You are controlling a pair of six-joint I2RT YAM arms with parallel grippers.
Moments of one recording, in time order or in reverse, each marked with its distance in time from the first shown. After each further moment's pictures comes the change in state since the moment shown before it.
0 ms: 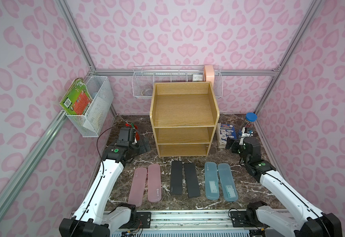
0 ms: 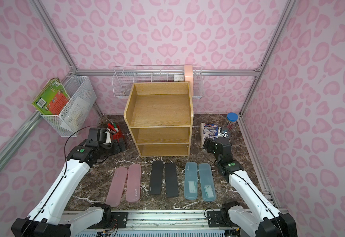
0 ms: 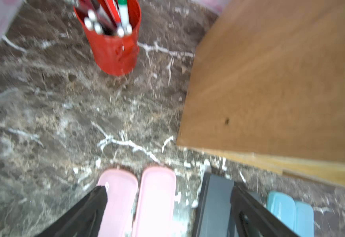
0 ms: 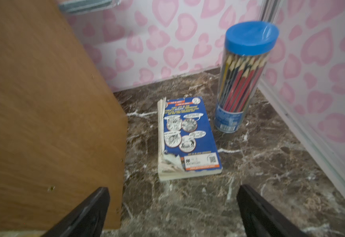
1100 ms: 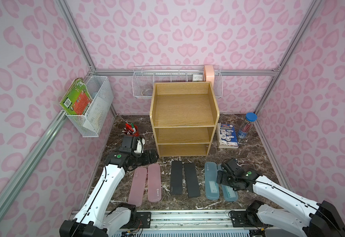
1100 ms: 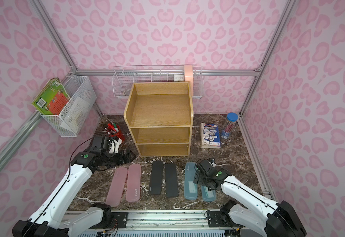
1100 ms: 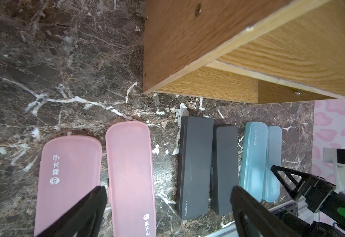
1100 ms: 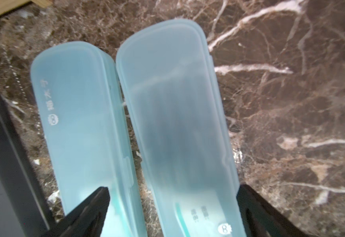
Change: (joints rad) left arm -0.023 -0.036 -0.153 0.006 0.281 0.095; right arm 0.335 0.018 -0.166 -0.565 -0.112 0.514
